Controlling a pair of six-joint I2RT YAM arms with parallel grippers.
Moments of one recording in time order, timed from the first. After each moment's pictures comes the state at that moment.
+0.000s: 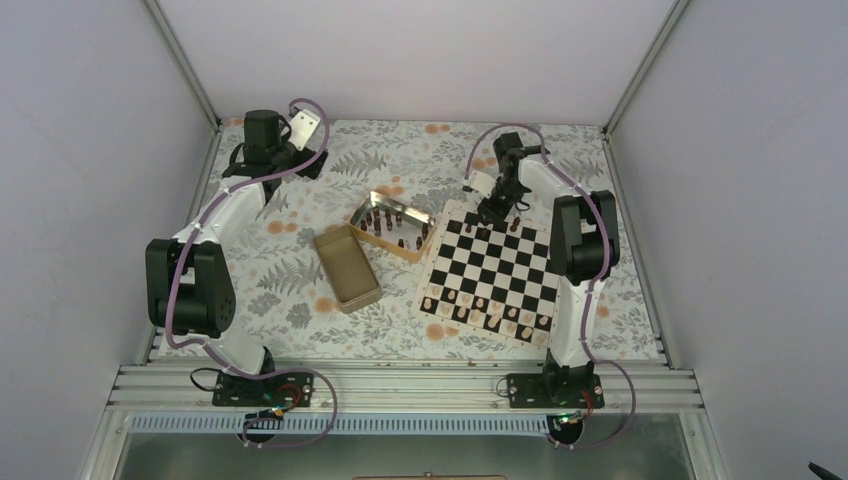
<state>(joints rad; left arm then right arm) -0.08 1.64 1.25 -0.14 0.15 0.43 0.21 2.10 1.61 -0.92 -0.19 -0.81</state>
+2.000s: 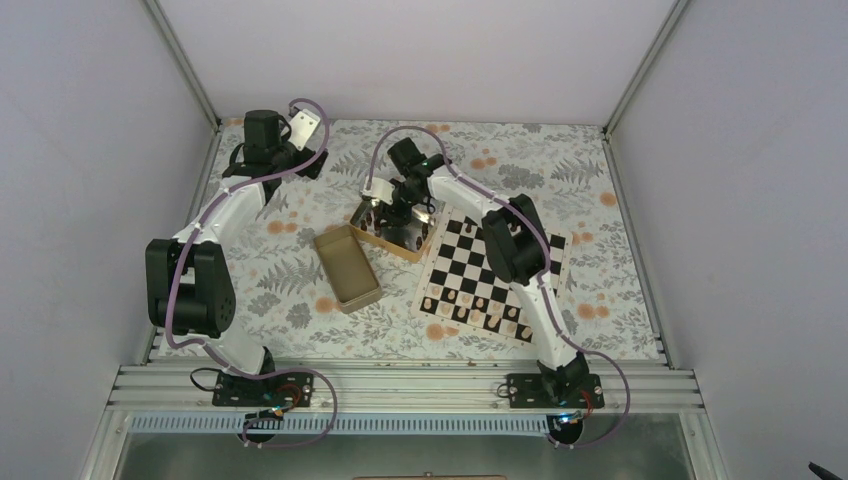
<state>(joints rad) -0.08 1.64 1.25 -0.14 0.15 0.43 0.63 2.37 2.00 -0.77 -0.46 -0.75</state>
